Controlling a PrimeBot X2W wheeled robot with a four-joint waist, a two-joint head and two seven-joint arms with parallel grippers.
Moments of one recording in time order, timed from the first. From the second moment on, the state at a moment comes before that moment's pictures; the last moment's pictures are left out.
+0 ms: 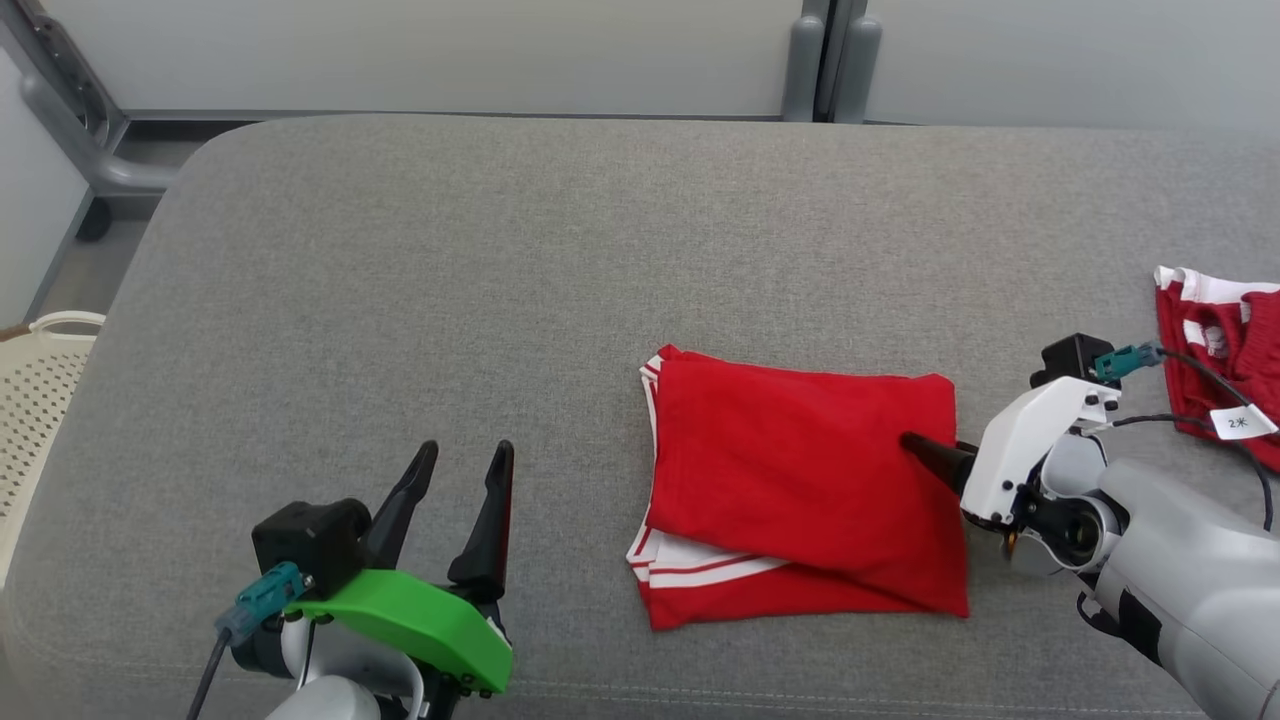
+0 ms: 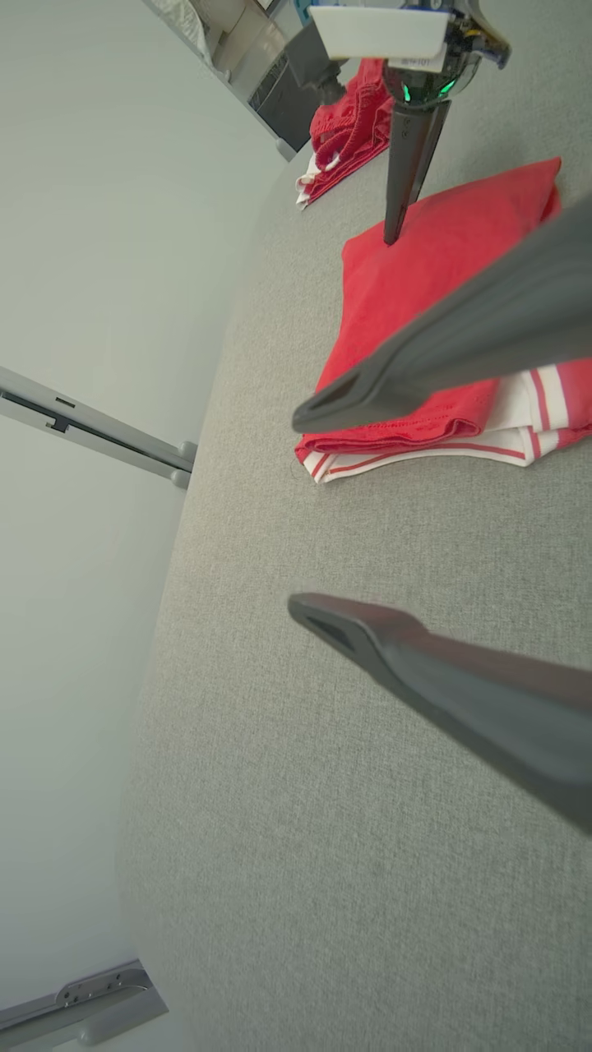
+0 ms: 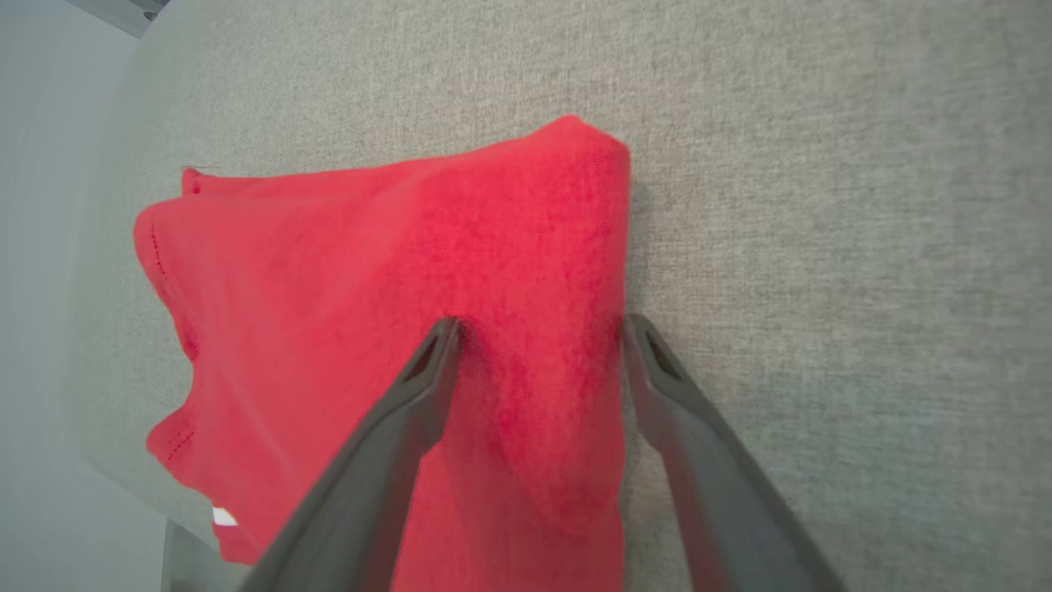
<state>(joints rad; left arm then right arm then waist) -0.24 0.48 -0.76 -0.09 -0.93 0.37 -0.18 -0.76 -0.43 1.08 0.88 1.55 0.13 0.16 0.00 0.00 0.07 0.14</state>
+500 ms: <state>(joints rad) -0.26 0.48 -0.76 -0.08 -0.93 0.37 -0.18 -0.79 -0.39 1.08 0.93 1.53 0.13 0.14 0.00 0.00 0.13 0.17</state>
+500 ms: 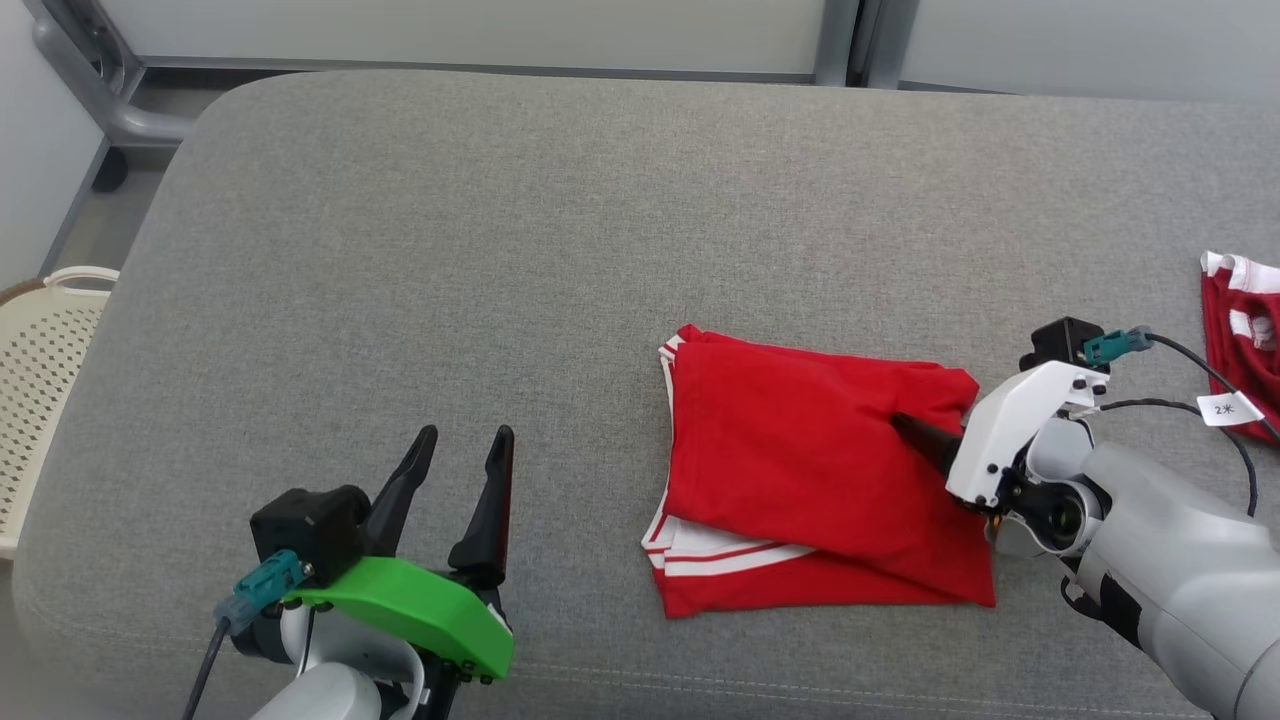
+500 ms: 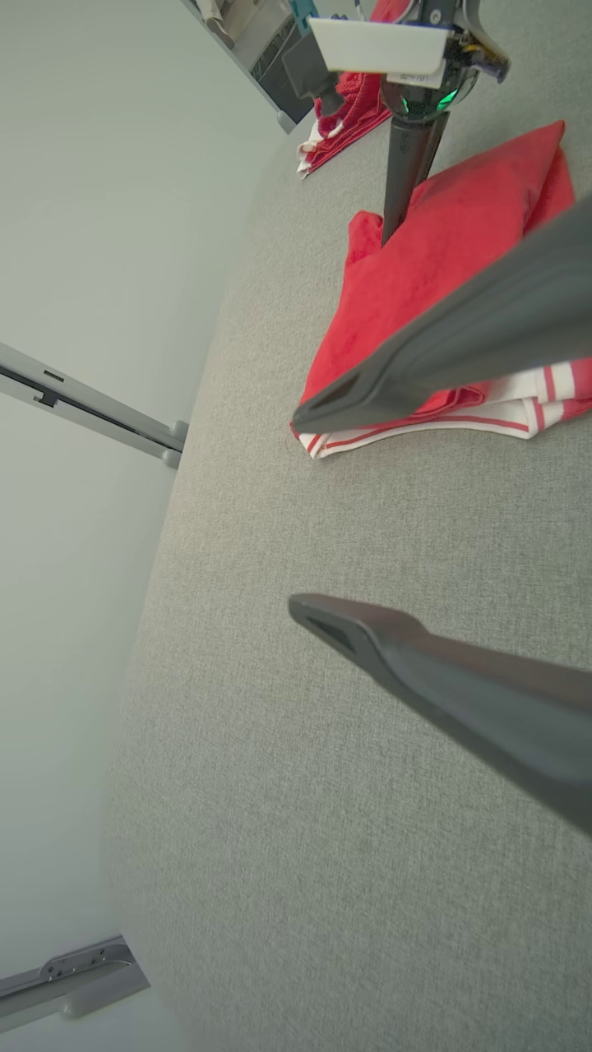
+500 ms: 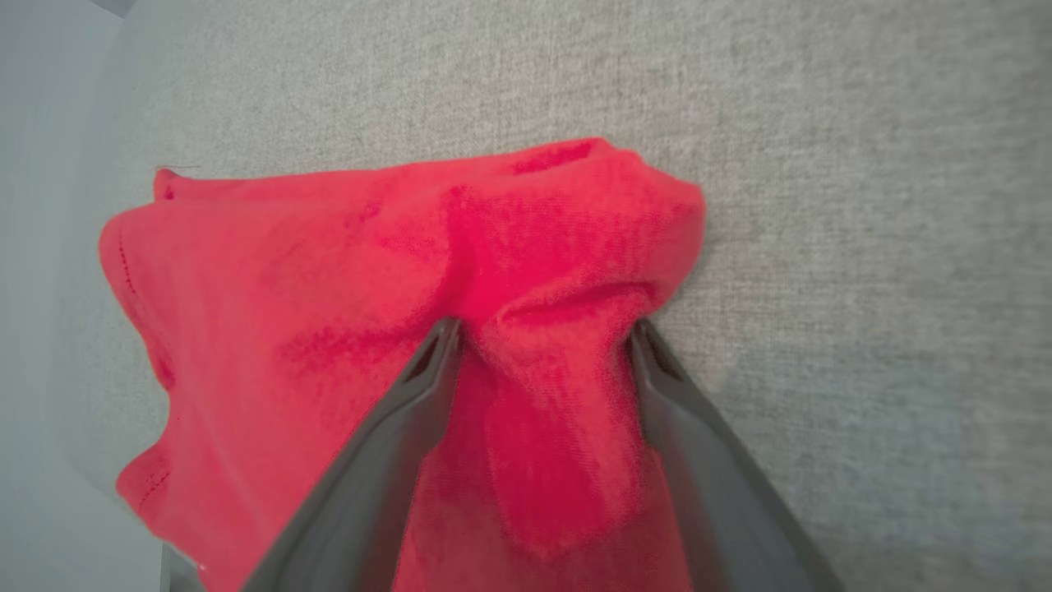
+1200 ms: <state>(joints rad) -0.26 0.47 -0.75 -0.07 -0.93 0.37 -0.20 -0.84 -0.50 1.08 0.86 1.50 0.13 0.15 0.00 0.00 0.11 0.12</state>
